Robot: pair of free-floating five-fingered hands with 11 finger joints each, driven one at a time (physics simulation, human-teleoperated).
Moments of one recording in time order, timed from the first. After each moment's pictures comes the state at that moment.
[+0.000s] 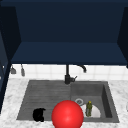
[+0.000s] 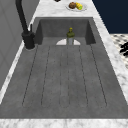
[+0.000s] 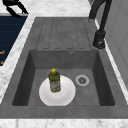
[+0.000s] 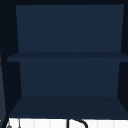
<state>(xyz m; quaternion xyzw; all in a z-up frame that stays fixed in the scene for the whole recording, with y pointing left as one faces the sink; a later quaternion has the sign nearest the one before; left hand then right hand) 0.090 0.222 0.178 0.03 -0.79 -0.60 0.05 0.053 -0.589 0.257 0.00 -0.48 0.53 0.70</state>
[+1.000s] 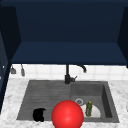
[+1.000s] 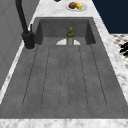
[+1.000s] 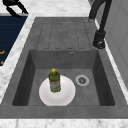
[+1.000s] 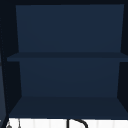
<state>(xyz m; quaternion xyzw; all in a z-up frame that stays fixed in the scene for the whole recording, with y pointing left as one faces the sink) 0.090 0.222 0.178 0.03 -0.79 -0.60 0.05 0.076 -0.587 0.257 -0.15 -0.45 0.56 0.69</state>
